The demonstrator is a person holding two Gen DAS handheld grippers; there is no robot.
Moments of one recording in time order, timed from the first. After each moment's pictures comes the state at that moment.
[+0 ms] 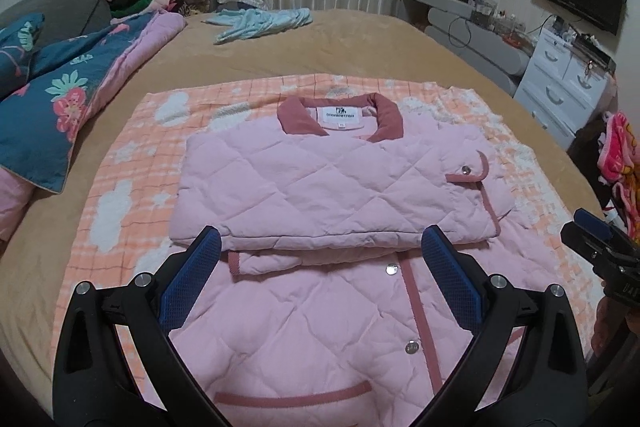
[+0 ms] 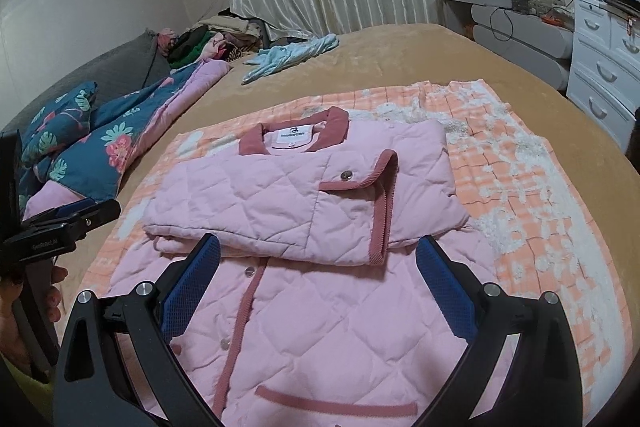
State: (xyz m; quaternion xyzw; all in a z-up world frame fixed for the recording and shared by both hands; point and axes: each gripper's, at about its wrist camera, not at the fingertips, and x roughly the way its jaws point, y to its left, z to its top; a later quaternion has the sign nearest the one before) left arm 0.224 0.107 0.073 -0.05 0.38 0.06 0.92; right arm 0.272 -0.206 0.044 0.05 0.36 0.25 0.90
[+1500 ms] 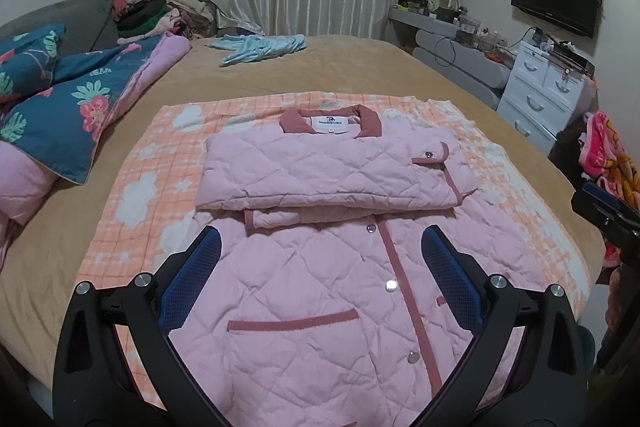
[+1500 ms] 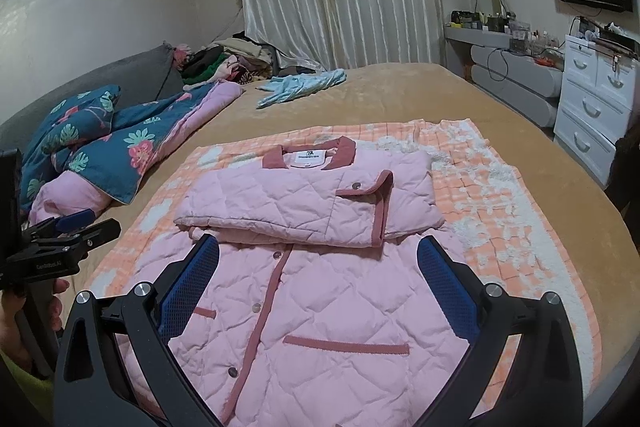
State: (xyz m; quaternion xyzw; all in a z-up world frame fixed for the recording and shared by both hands) left arm 0.122 0.086 0.099 -0.04 0.34 0.05 0.94; right arm 0.172 -0.231 0.091 0.03 0.30 0.25 0.92
